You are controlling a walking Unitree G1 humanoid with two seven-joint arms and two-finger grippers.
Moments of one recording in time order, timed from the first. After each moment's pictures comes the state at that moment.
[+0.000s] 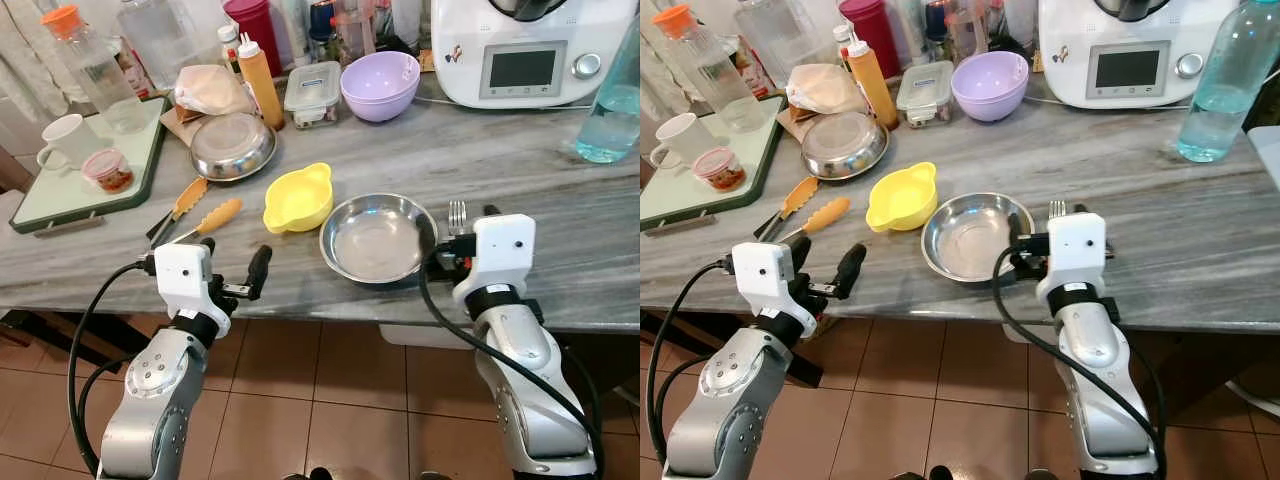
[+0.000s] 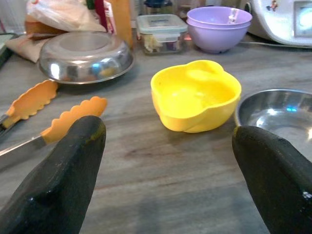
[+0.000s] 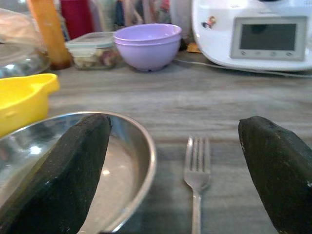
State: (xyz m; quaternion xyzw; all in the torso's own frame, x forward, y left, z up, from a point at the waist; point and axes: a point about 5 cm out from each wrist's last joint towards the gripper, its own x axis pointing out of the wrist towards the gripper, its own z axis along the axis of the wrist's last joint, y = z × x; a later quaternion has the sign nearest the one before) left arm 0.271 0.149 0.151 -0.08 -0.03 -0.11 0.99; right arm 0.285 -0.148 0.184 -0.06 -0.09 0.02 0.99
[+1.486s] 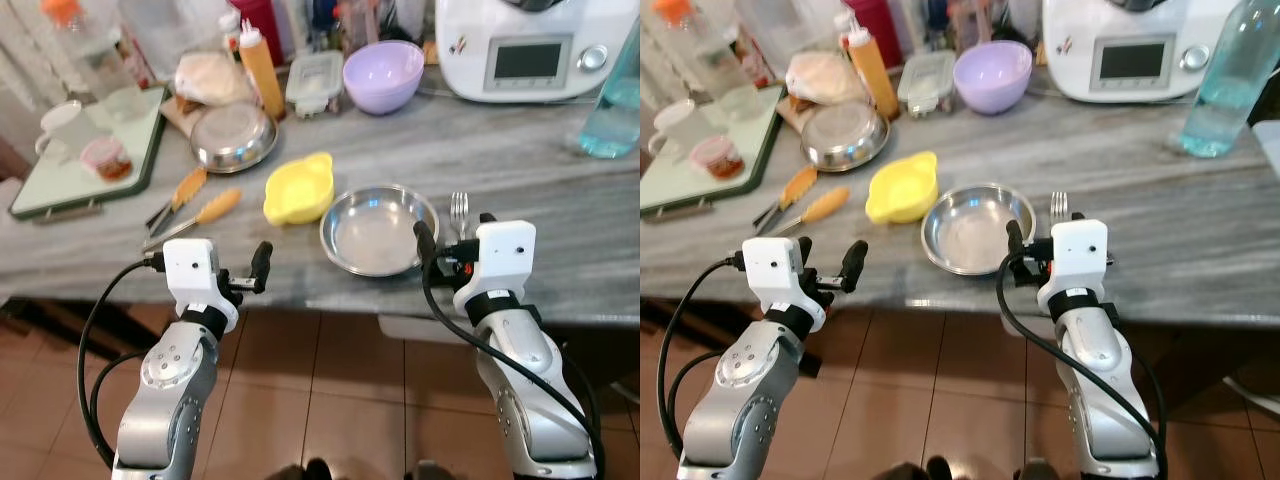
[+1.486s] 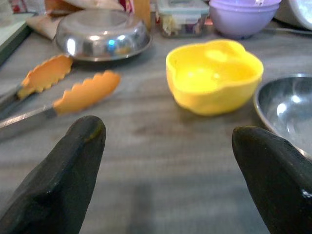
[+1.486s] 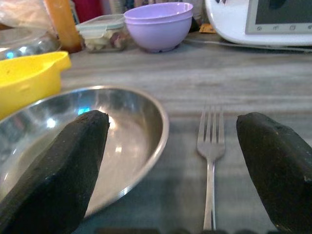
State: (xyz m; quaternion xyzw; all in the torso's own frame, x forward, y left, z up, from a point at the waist) left arm 0.278 0.139 0.150 -0.08 -0.02 -0.08 0.99; right arm 0.284 -0.149 0.178 -0.04 -0.08 0.05 1.00
